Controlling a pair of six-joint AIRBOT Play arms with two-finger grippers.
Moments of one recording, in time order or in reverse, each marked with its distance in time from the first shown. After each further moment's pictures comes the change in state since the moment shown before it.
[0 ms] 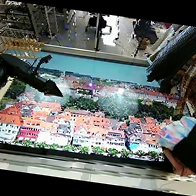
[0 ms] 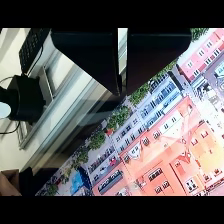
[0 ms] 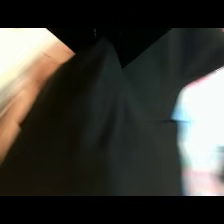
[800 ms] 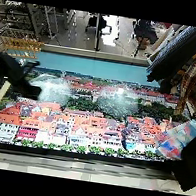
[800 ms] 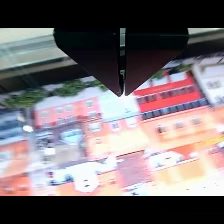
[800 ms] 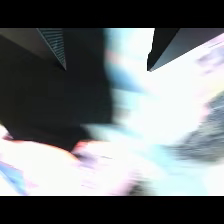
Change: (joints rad) left arm 0.014 0.126 0.000 0.805 0.017 -0.256; right arm 0.356 0.000 0.099 0.093 -0.251 -0.142
